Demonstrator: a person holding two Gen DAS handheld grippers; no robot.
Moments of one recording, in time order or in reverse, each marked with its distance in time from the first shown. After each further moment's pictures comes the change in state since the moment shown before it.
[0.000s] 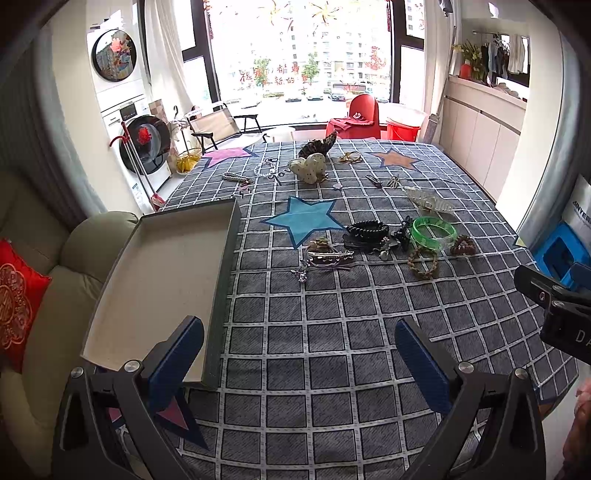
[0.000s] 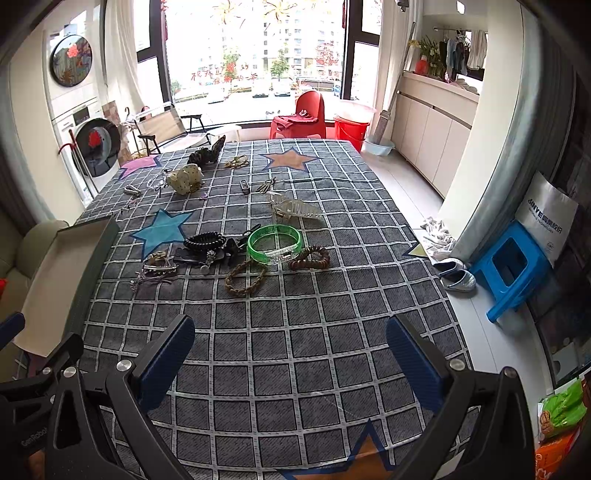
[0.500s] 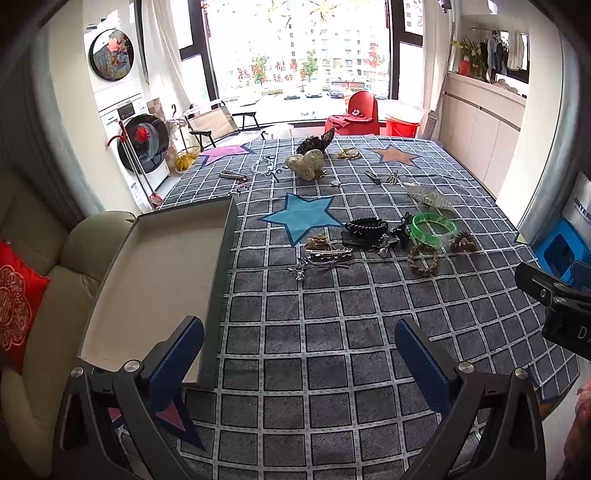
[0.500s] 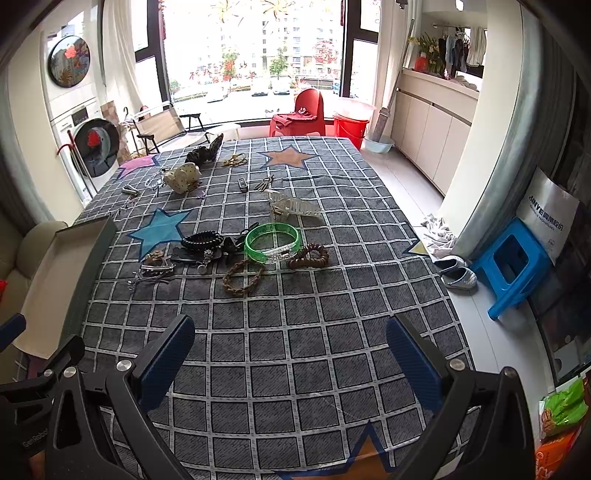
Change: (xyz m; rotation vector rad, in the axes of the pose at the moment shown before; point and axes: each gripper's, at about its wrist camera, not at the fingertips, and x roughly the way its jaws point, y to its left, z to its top) left arm 0.006 -0.005 -0.002 0.011 0.014 0.001; right arm 0.000 -0.001 0.000 0.004 0.005 0.001
